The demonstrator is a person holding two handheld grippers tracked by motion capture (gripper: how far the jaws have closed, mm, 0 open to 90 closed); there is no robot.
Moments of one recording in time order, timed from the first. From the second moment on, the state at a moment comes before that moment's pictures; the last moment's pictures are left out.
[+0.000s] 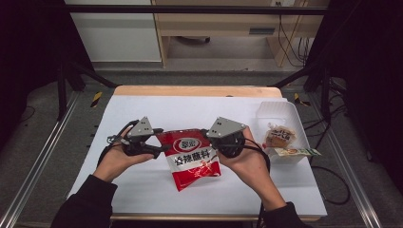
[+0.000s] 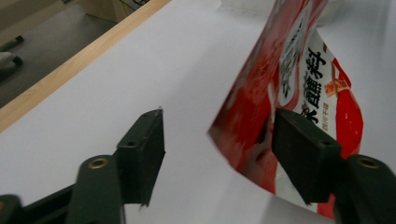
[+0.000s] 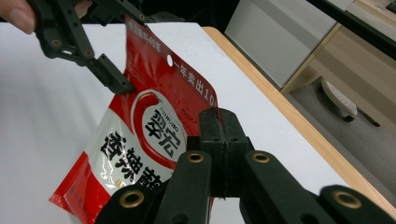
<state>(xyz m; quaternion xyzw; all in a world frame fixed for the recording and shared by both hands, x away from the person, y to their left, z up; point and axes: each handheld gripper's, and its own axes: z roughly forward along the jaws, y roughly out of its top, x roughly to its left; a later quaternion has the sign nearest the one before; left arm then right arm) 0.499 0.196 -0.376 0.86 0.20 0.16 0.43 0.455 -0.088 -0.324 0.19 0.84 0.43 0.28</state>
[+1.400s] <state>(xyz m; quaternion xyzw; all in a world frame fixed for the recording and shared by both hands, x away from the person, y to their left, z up) 0.483 0.167 -0.338 0.89 0.11 0.14 0.43 0.474 -0.117 -0.328 0.17 0.91 0.34 0.16</state>
